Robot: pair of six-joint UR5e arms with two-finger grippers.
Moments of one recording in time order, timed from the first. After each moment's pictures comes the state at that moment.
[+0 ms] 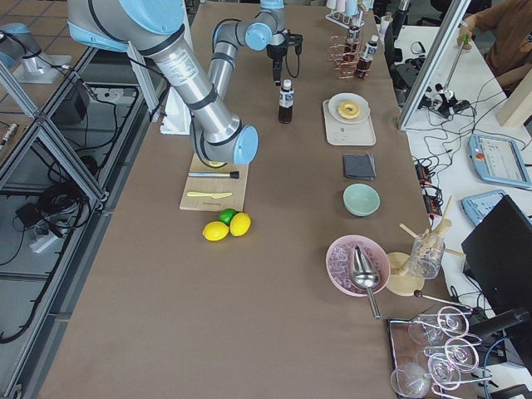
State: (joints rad) left arm -1.52 -1.69 -1.58 -1.58 -2.37 -0.21; right arm 0.51 -0.71 1.90 -1.92 1.84 1.26
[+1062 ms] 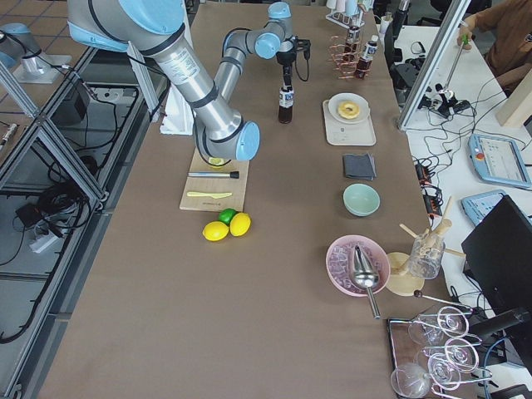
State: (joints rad) left arm -1.52 -1.70 -1.54 -1.59 -2.37 -0.21; right arm 0.51 -0.68 1.73 -1.76 1.77 1.25
